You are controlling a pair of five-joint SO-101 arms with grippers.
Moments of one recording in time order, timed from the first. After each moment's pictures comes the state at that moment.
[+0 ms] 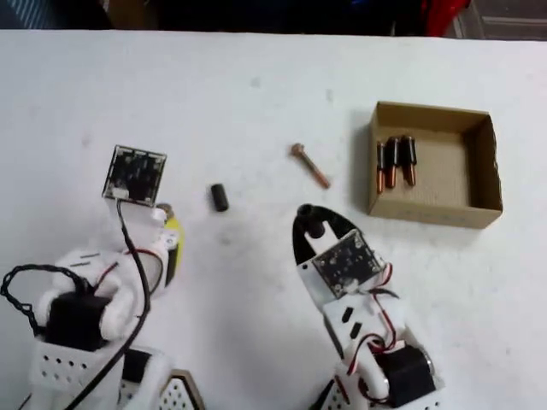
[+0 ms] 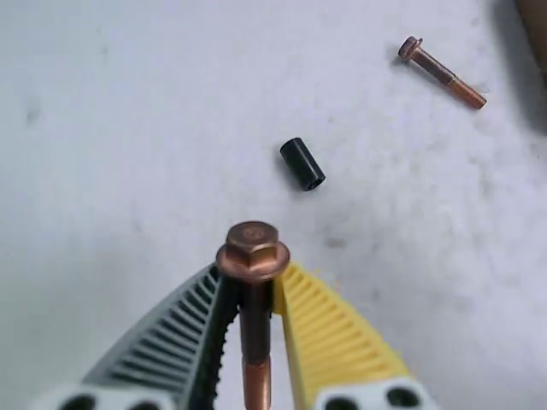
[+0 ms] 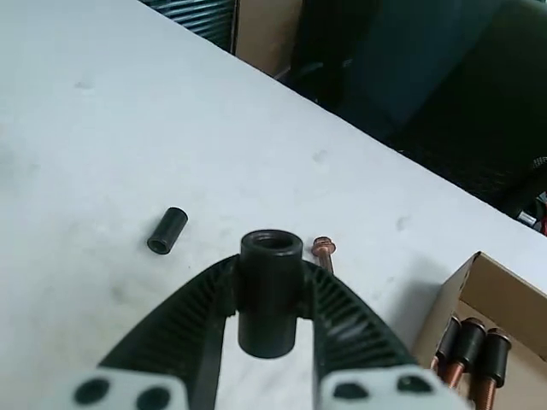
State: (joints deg) left arm 4.1 -69.3 49.5 75.3 -0.1; right arm -25.2 -102.5 74.4 53.0 19.4
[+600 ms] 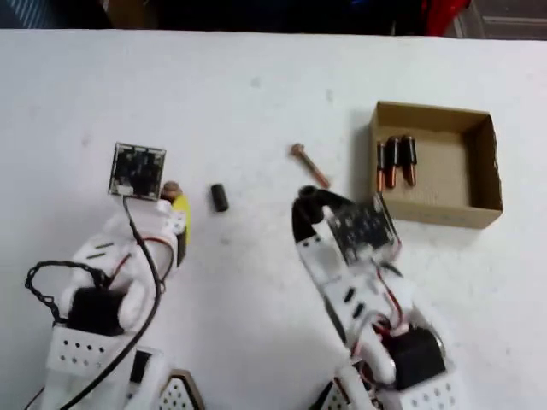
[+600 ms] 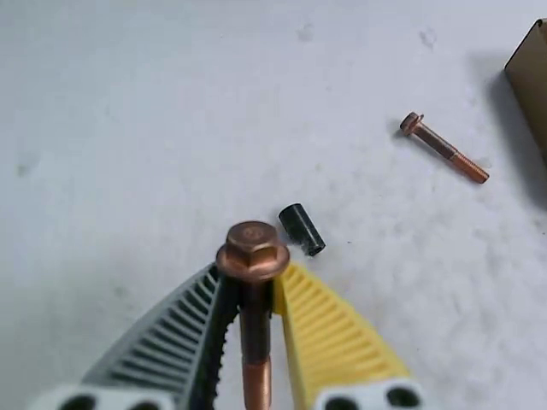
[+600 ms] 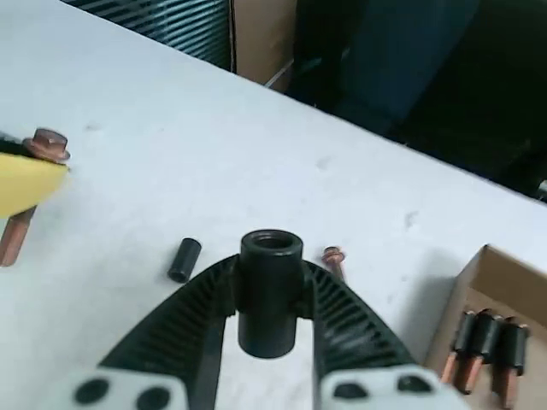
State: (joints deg) left arm 4.1 -69.7 61.0 55.7 2.2; right arm -25.9 -81.0 57.6 53.1 10.7
